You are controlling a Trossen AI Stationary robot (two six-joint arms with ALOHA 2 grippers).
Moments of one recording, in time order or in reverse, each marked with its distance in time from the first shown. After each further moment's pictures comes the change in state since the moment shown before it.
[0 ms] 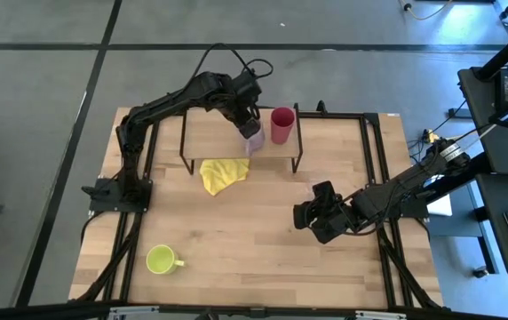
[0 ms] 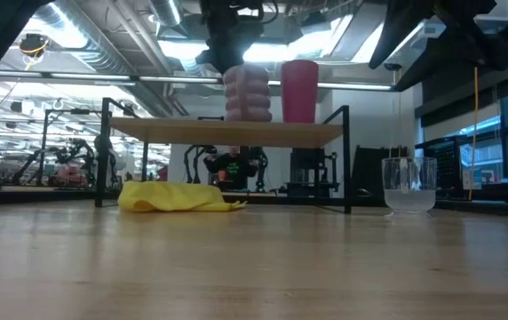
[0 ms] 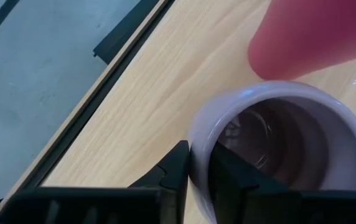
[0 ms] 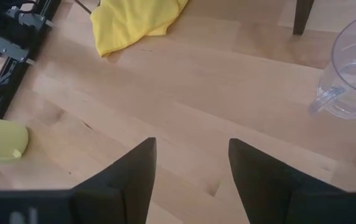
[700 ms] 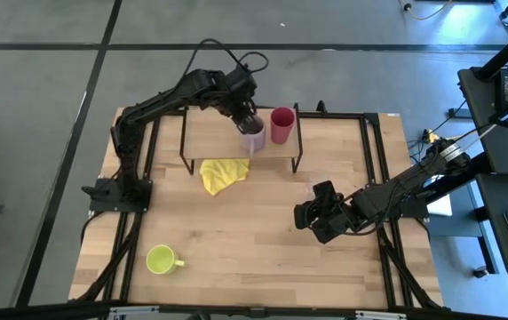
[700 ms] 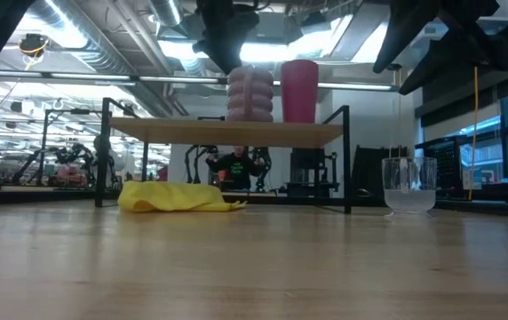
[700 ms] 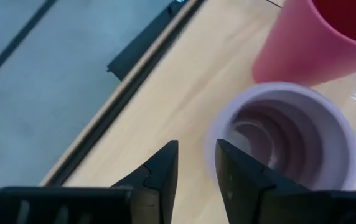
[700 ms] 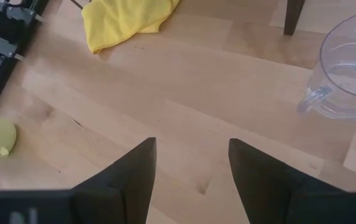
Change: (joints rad) left arm 0.003 -0.048 0.000 0.021 -0.053 0.013; right arm 0.000 0.000 0.000 -0.030 -0.009 -0.002
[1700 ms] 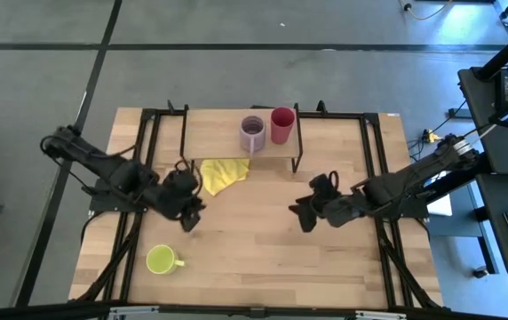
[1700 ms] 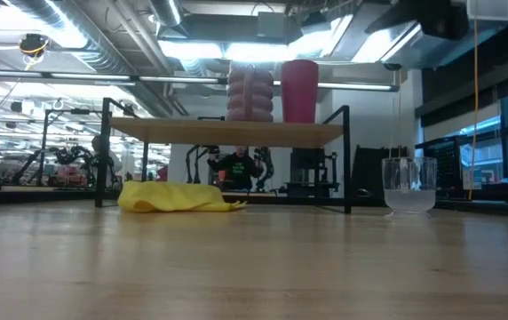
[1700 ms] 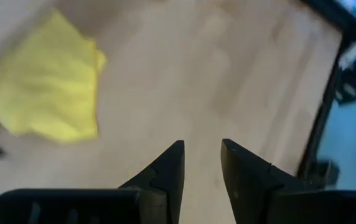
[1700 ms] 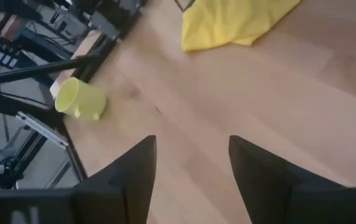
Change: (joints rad) left arm -0.916 -0.686 -0.867 0.270 -0.188 -0.852; right arm -0.040 -0.133 0.000 0.264 -0.098 -0.418
